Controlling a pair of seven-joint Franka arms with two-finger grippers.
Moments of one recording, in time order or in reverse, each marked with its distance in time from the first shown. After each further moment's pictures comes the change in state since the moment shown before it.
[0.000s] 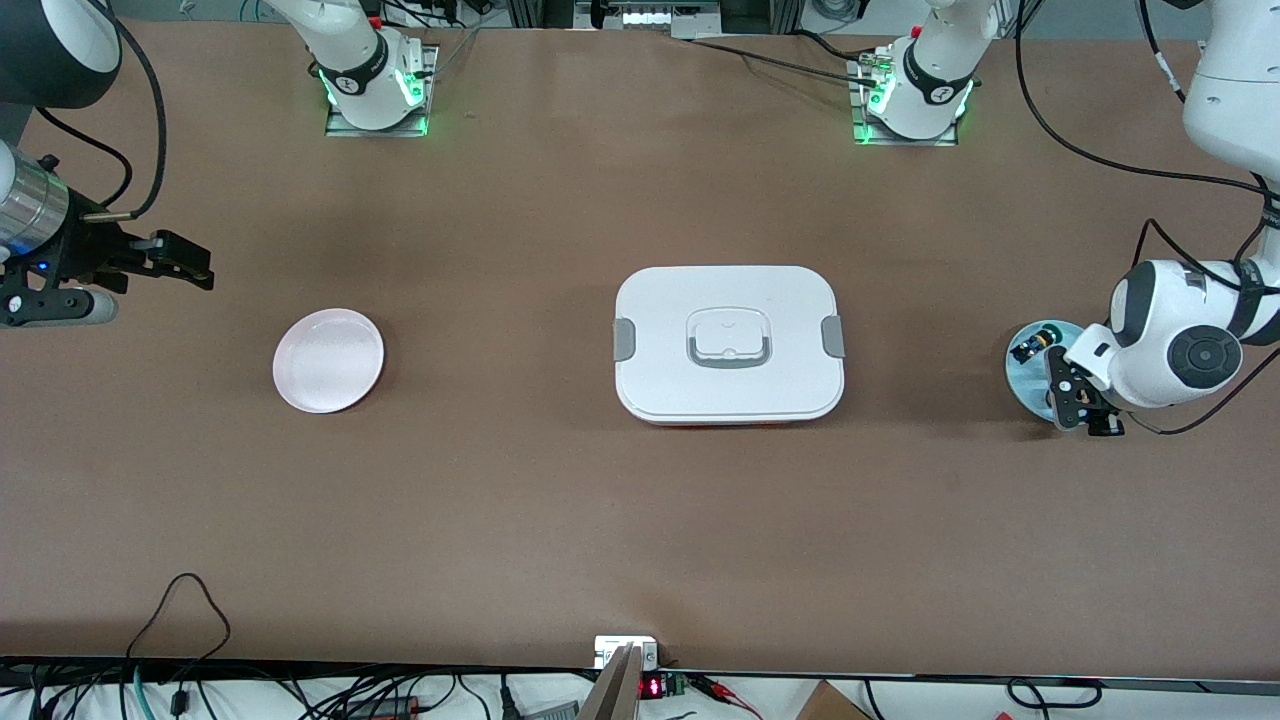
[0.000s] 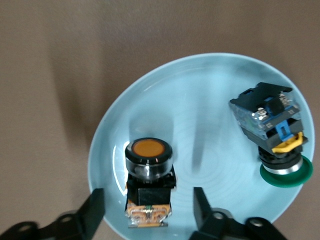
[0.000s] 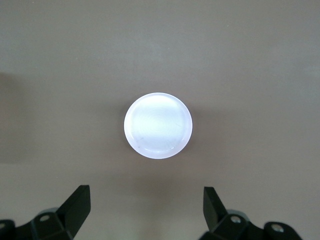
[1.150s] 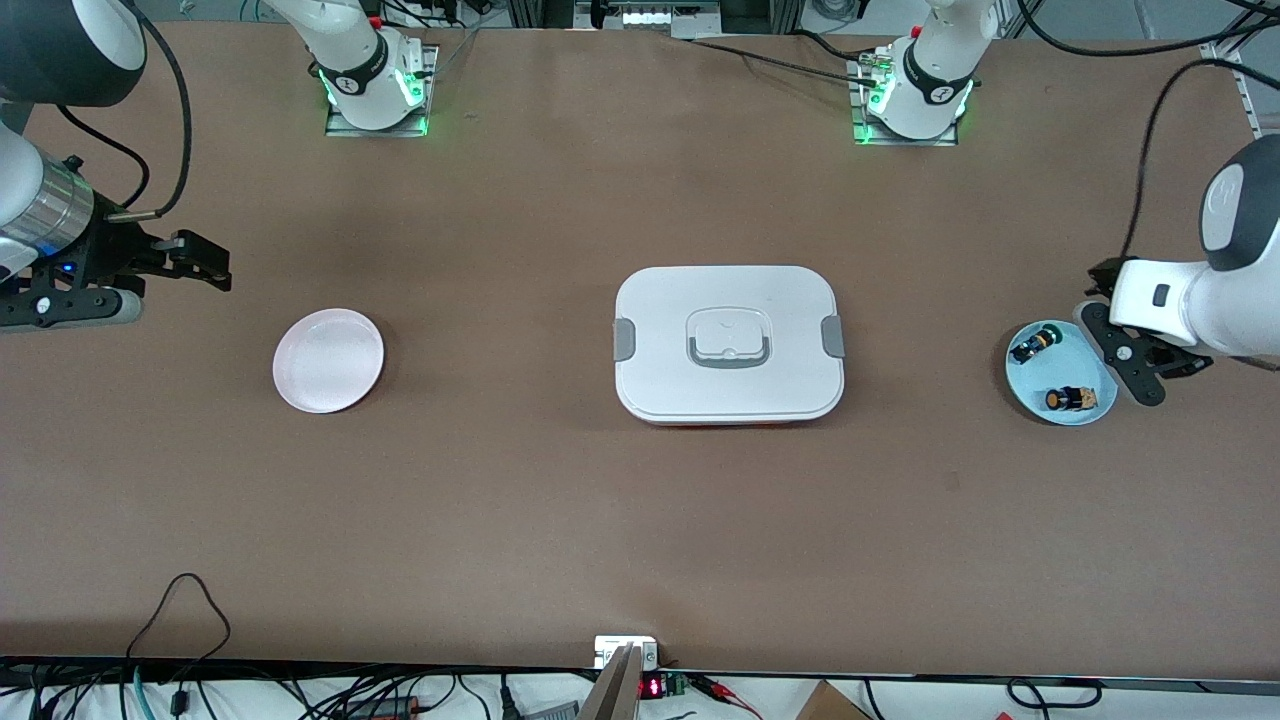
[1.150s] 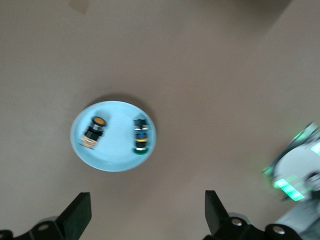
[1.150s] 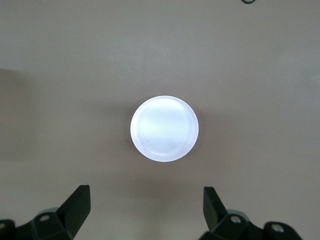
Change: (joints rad) left arm -0.006 -0.254 -0.303 0.360 -0.231 -0.870 -0.588; right arm 0.053 0.002 -0.020 0.000 0.000 0.012 -0.005
